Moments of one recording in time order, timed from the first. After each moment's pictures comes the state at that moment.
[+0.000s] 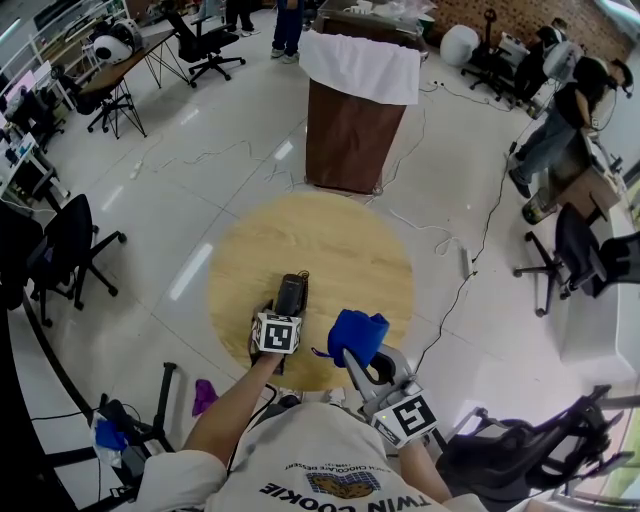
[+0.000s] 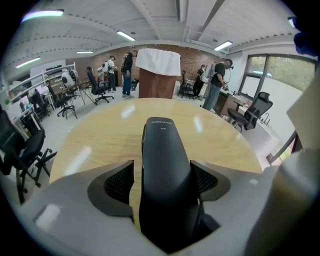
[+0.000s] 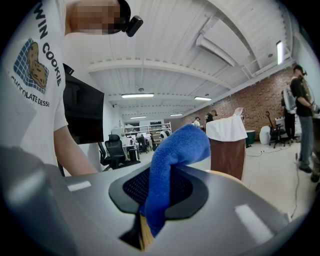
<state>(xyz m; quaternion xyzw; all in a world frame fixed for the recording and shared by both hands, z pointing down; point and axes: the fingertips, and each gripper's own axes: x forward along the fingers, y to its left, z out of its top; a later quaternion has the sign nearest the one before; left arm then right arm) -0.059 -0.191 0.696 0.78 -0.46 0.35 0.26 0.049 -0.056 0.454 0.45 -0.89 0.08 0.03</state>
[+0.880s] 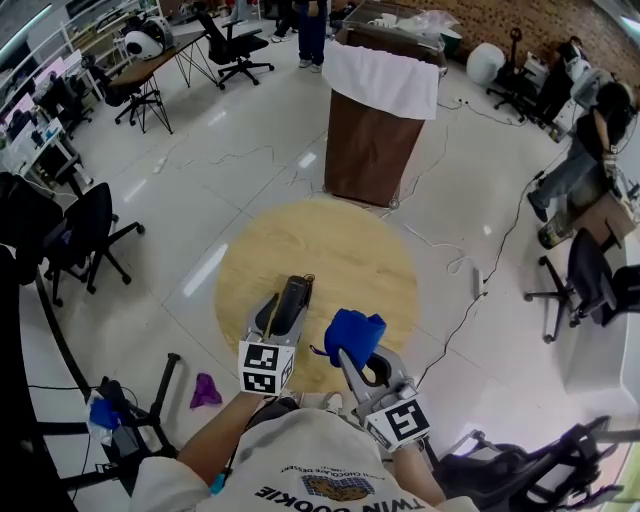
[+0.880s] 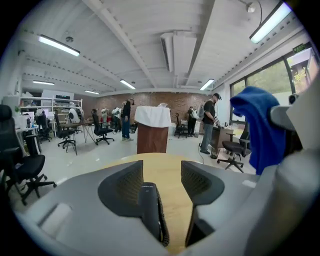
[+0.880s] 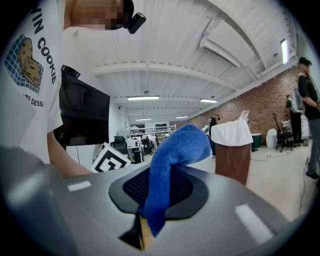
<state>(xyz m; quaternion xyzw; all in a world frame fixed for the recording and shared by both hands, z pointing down) -0.043 -0.157 0.524 0.84 -0.51 0.14 0.11 0.055 -0.056 0.440 0.42 -0.90 0.07 0.02</state>
